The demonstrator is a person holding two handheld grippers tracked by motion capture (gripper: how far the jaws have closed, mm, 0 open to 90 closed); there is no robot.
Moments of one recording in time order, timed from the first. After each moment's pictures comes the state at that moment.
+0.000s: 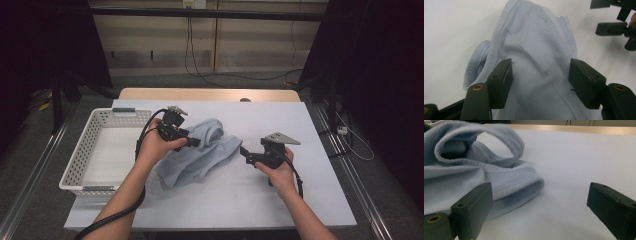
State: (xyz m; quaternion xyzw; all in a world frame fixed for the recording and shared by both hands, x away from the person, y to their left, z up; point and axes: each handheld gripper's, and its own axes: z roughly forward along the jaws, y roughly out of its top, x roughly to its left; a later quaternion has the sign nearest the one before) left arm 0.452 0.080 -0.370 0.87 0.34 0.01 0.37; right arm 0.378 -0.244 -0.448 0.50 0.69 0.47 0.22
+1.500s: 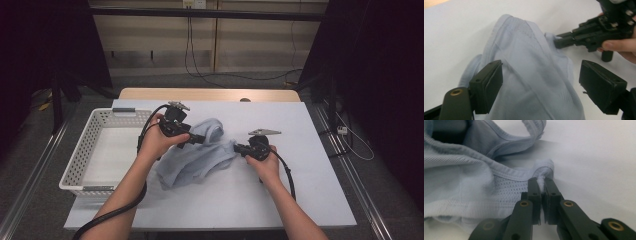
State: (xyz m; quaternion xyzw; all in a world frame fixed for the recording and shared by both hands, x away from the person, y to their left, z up) left arm 0.460 0.073 -0.359 0.86 0.33 0.00 0.39; right arm 0.410 -0.217 -0.463 0.50 0.74 0.43 0.13
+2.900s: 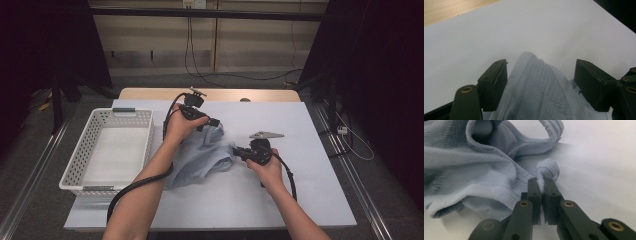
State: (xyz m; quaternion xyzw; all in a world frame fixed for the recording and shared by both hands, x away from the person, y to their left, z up) left arm 0.524 0.021 -0.380 0.84 0.36 0.00 0.39; right arm 0.390 -0.213 -0.448 0.49 0.74 0.45 0.11
